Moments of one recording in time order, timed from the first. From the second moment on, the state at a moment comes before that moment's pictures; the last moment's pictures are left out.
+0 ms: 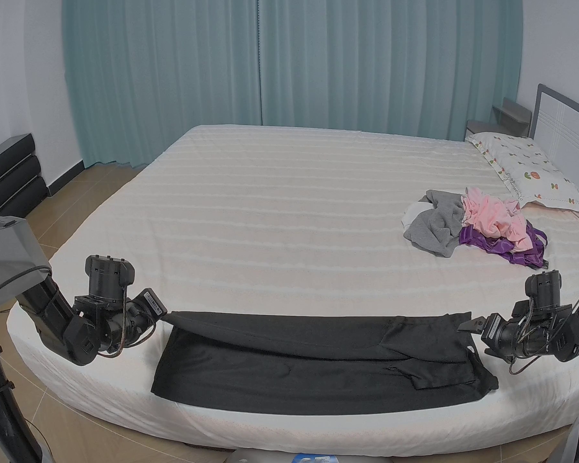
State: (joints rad) left arm -0.16 2.03 -0.58 -0.79 0.10 -0.80; right arm -0.02 1.93 -0.36 -0.73 0.20 0.63
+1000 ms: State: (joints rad) left arm -0.16 2.03 -0.58 -0.79 0.10 -0.79; right arm 0.16 2.04 -0.49 -0.64 0.02 1.00
